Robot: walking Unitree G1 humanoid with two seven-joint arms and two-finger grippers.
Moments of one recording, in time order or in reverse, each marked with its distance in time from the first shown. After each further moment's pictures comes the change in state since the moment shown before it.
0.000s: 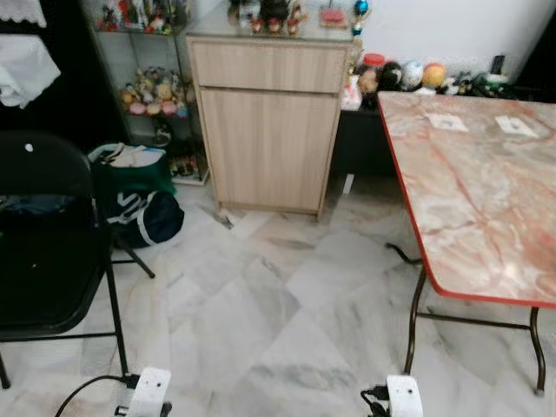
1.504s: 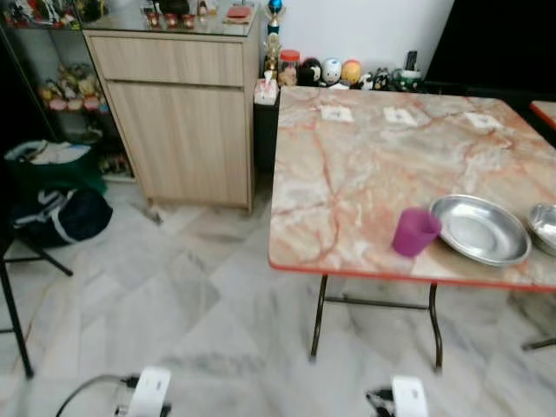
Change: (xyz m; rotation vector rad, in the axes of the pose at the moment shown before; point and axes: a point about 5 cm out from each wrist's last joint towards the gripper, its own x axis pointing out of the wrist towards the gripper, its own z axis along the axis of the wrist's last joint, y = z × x) left arm -0.001 0.005 -0.003 0.004 0.010 0.011; right arm 0.000 0.011 -0.001 0.008 0.002 0.026
